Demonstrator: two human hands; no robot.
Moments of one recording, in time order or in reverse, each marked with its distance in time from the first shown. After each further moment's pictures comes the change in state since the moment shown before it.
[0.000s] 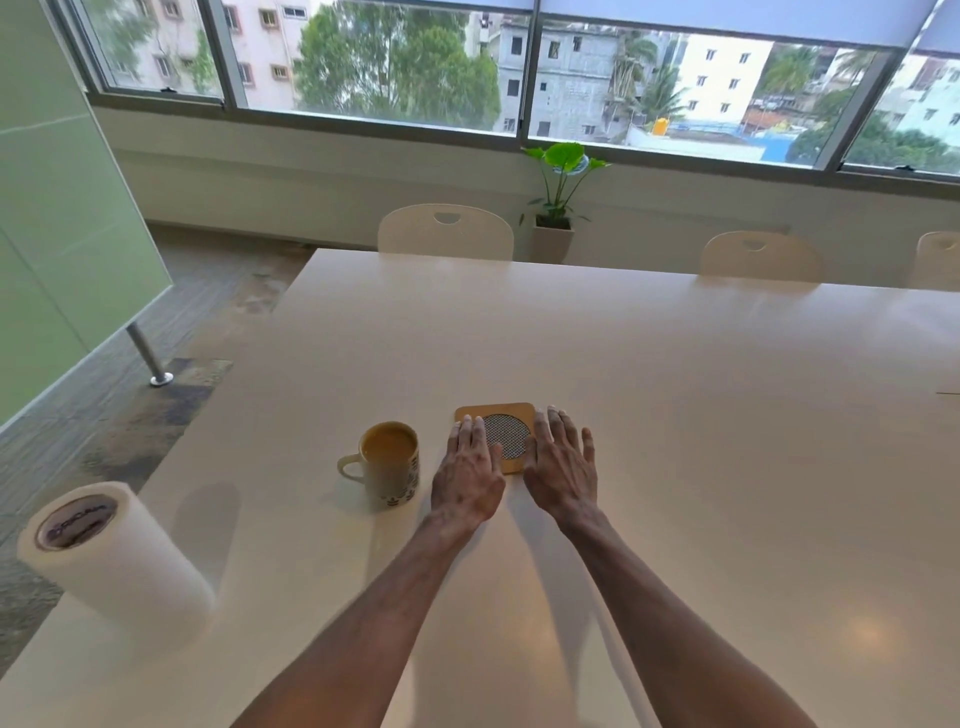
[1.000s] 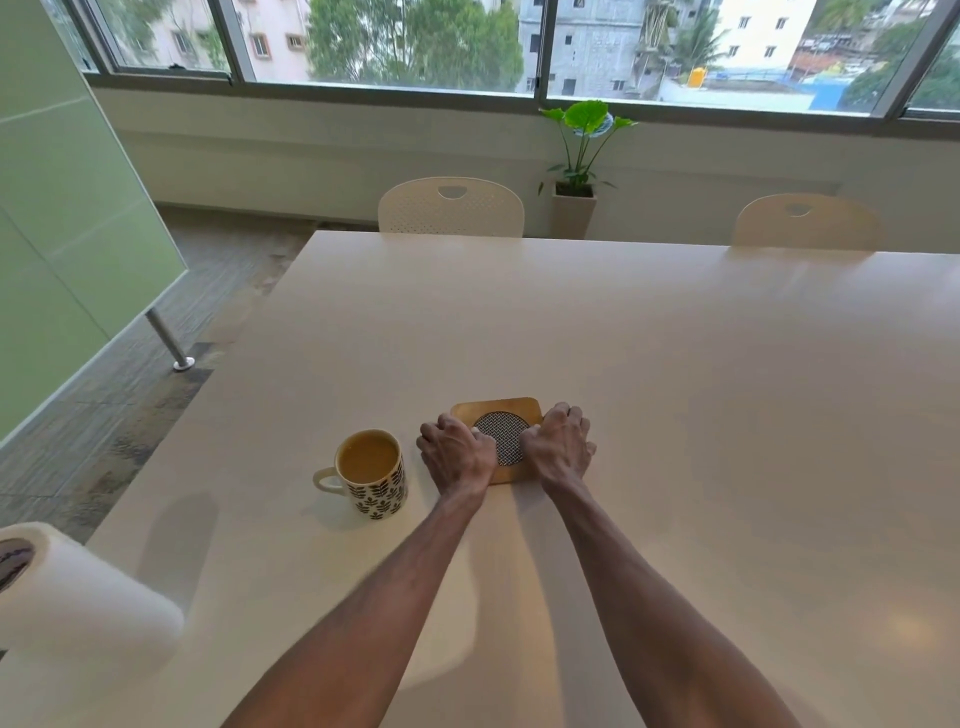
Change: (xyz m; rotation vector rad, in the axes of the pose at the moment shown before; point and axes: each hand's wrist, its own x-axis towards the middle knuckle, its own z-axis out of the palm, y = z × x) left_hand 0.056 0.022 0.008 -0.155 0.244 -0.440; right_hand 0.068 -0.005 0.013 0.283 0.008 0.350
